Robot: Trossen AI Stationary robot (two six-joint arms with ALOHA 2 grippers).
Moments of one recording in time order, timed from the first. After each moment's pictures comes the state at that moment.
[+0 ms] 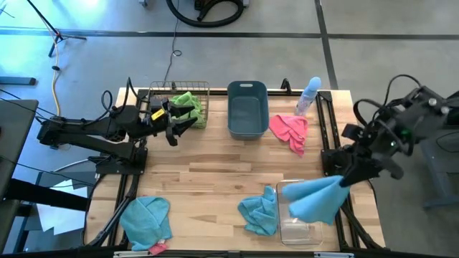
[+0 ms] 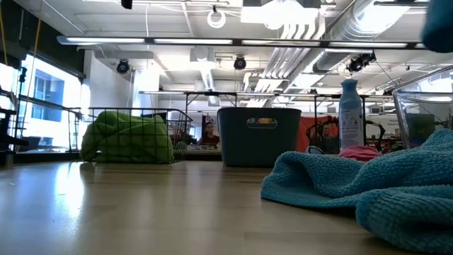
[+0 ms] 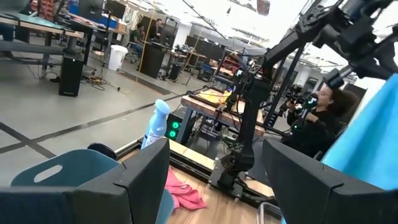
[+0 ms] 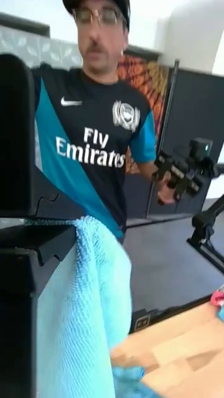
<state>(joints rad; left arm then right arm) -0.04 0.82 0.80 0.11 -0.37 -0.30 0.76 1.24 2.08 -1.20 0.00 1.29</state>
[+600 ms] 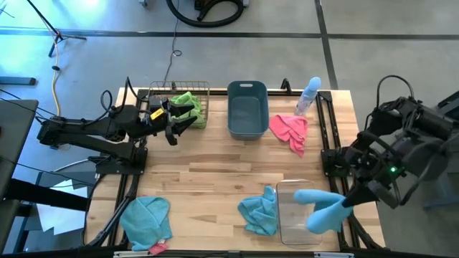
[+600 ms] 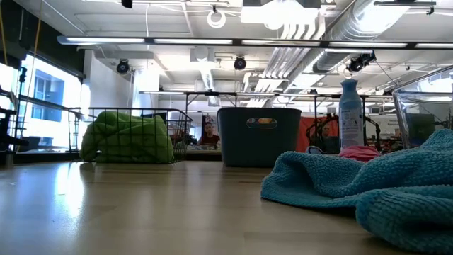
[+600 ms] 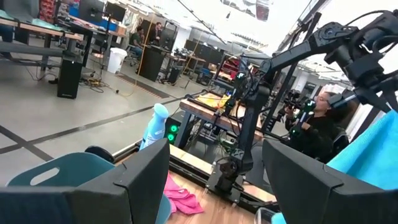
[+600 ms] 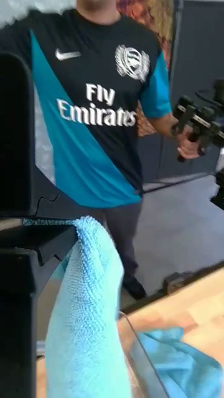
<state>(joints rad) -0.04 0.82 0.80 0.13 -0.37 -0.31 1.00 1.32 2.08 -1.31 0.21 1.48</state>
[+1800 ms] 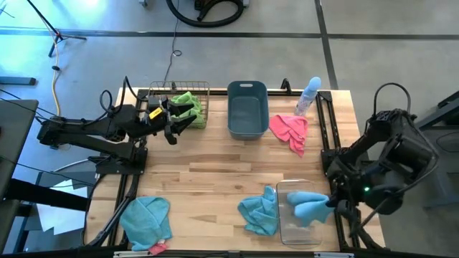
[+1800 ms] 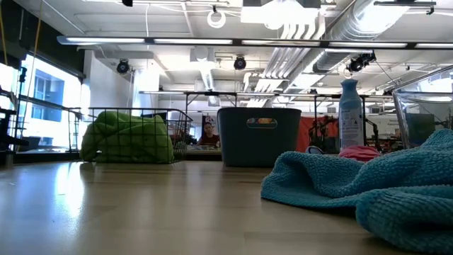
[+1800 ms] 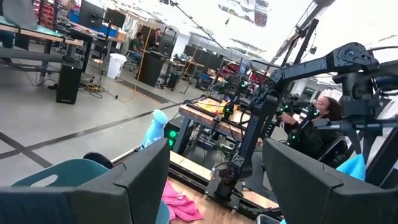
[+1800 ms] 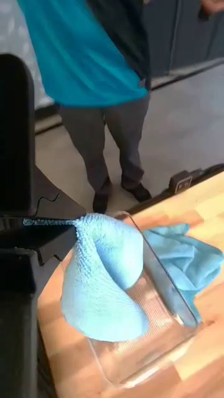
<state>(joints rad) -0.04 0.82 0.80 0.16 -0.38 -0.30 0.96 1.44 2.02 -1.56 0.19 1.46</state>
